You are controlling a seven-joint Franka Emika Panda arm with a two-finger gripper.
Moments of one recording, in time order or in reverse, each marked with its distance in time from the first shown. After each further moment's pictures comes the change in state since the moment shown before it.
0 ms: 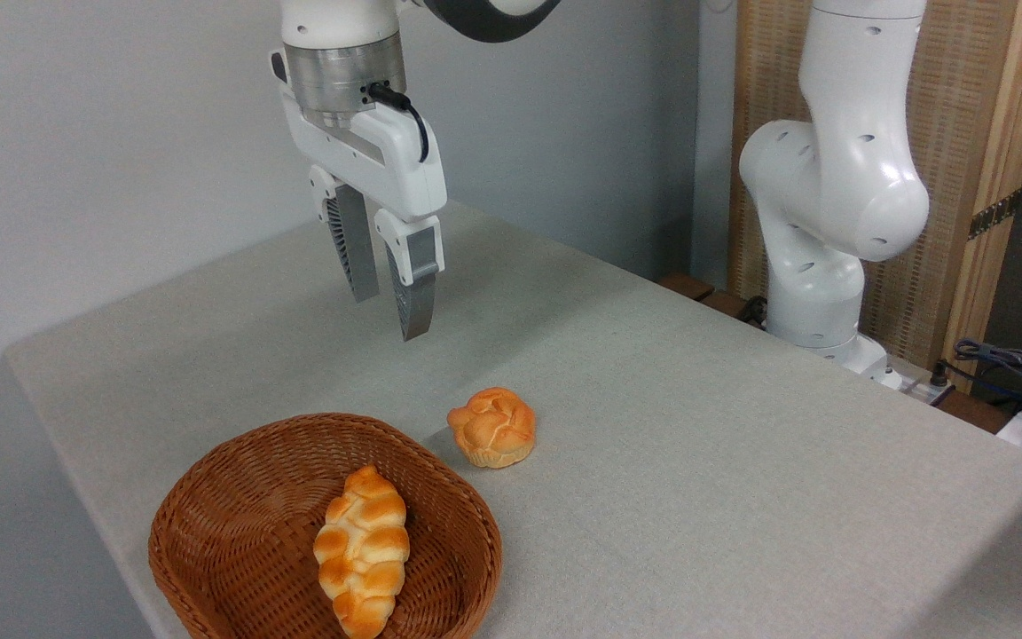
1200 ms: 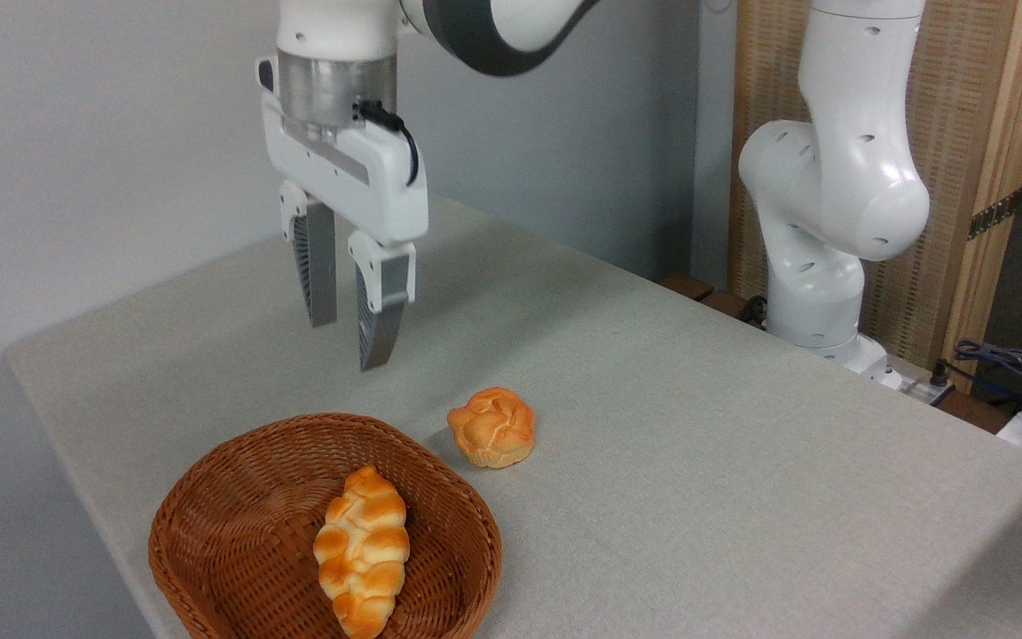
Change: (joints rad) arm 0.013 0.011 0.025 -0.055 0.000 0.223 0.000
